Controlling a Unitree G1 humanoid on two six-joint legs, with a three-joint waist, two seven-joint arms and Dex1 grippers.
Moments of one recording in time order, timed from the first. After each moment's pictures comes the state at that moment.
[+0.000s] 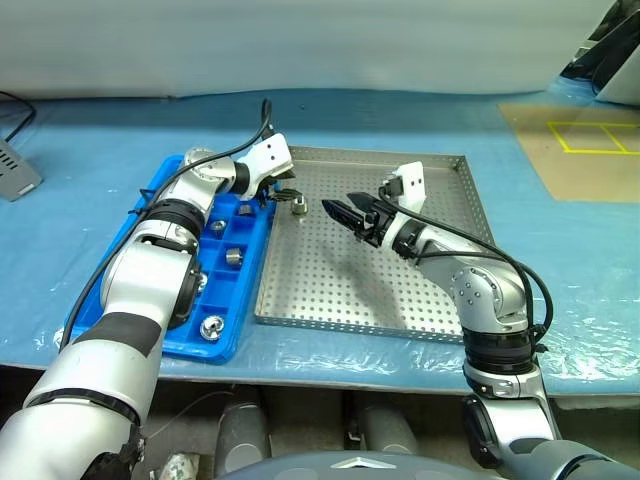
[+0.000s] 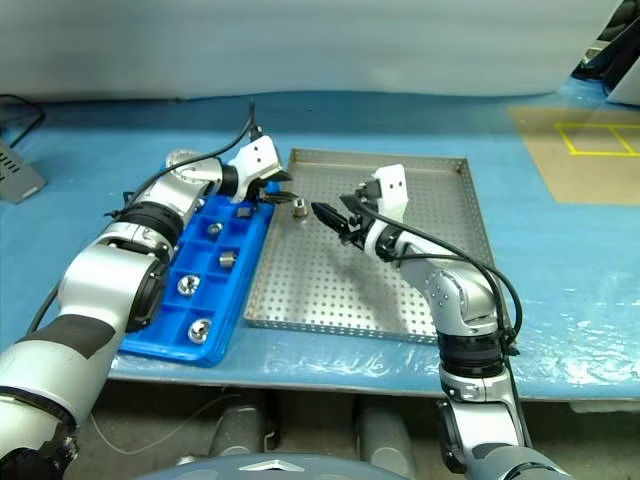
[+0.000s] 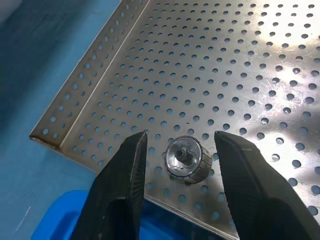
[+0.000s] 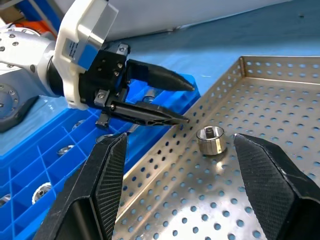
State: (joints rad) left arm -1.26 0.34 -0.14 1.28 0.22 -0.23 -1.00; right arm -0.50 -0.21 -0.03 -0.24 0.57 0.87 0.36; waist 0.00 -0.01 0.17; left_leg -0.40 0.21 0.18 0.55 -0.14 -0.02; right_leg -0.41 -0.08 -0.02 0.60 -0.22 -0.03
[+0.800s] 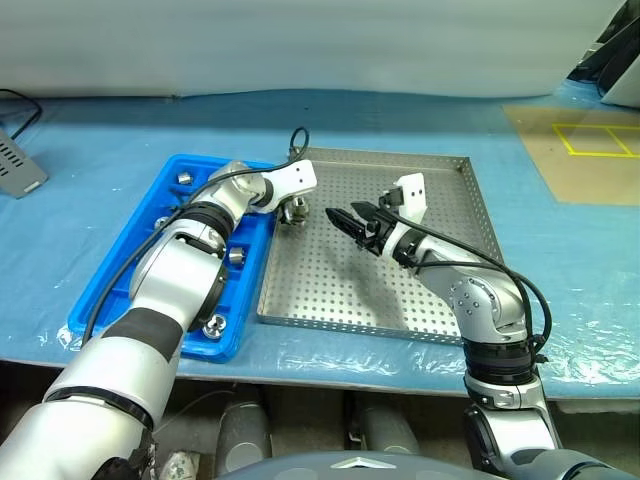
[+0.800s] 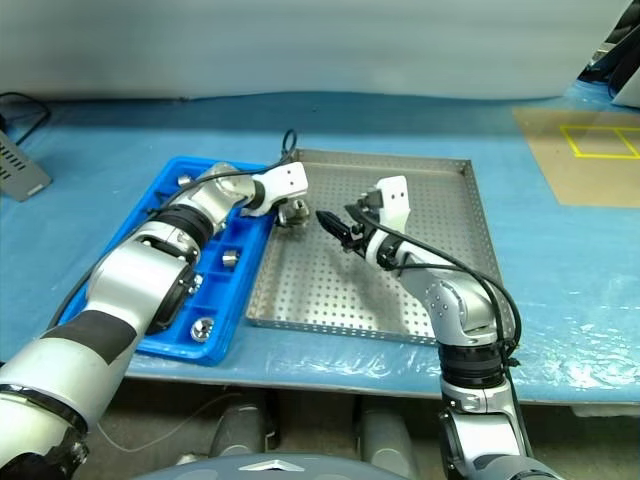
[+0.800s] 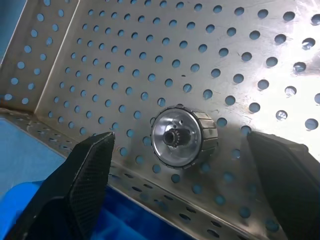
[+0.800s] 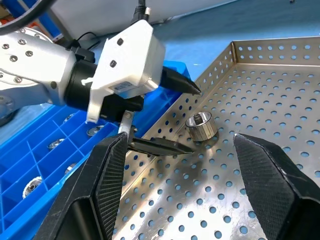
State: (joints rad) left arm -1.29 0.22 -0.30 1.36 0.41 -0.10 -0.77; right arm -0.43 -0.20 -0.03 -0.27 0.56 0.86 0.32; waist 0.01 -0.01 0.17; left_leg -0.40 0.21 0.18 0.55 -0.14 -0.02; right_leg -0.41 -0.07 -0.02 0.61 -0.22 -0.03
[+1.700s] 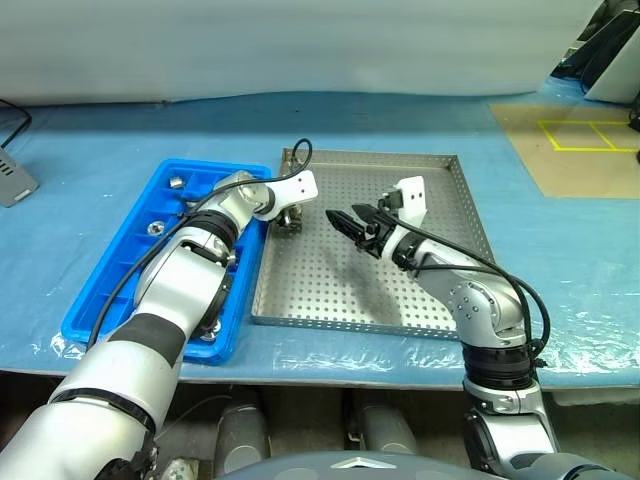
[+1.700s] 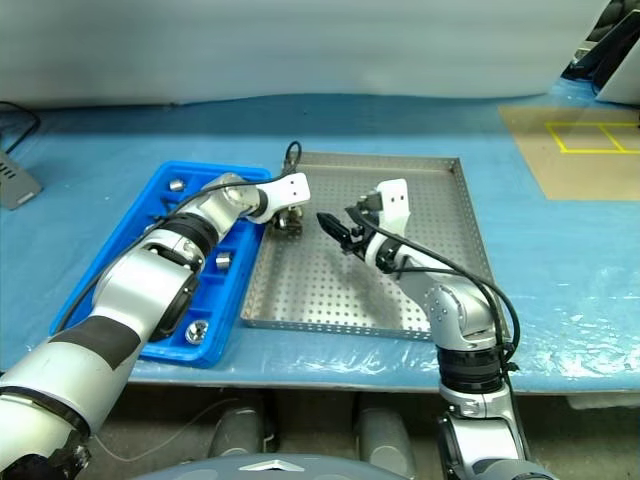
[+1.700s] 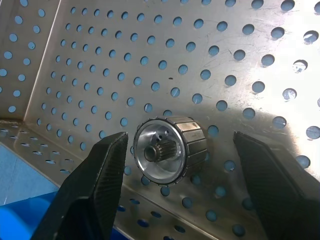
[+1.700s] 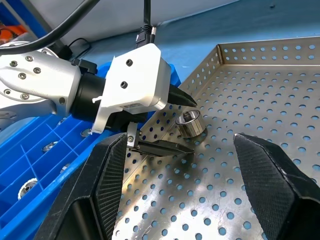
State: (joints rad) left arm -1.25 0.22 -0.33 1.33 0.45 -0.07 -0.74; right arm -0.42 -0.20 -0.02 -0.28 0.56 0.86 0.30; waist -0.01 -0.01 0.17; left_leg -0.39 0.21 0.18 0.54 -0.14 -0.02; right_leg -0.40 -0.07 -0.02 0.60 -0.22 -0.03
